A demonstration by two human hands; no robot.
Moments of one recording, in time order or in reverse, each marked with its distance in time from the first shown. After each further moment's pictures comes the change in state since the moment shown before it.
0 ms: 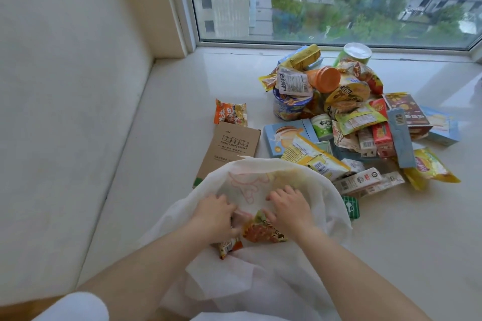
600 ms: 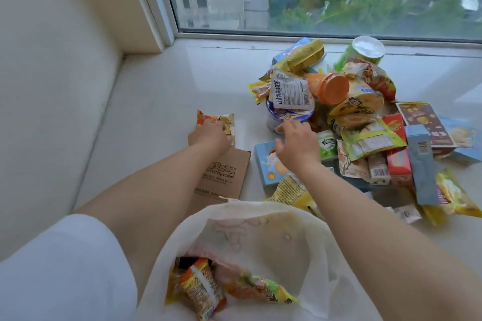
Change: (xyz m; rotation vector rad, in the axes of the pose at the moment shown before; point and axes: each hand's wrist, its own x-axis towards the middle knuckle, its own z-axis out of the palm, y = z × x) left_hand 0.216 -0.070 -0.135 -0.436 0.146 -0.392; right_hand 0.195 0.090 -0.077 0.093 0.141 0.260
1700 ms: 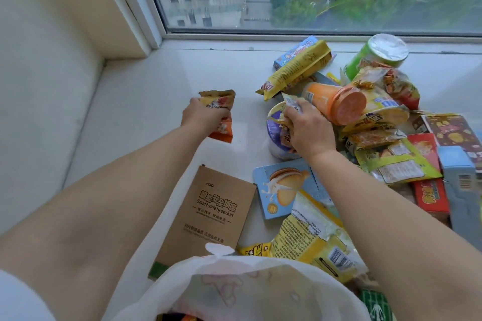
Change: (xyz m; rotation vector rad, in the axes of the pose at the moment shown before) left_hand 0.090 0.018 -0.040 -0.788 0.119 -0.238; right_hand 0.096 0.036 0.011 0.041 0.162 -0.124
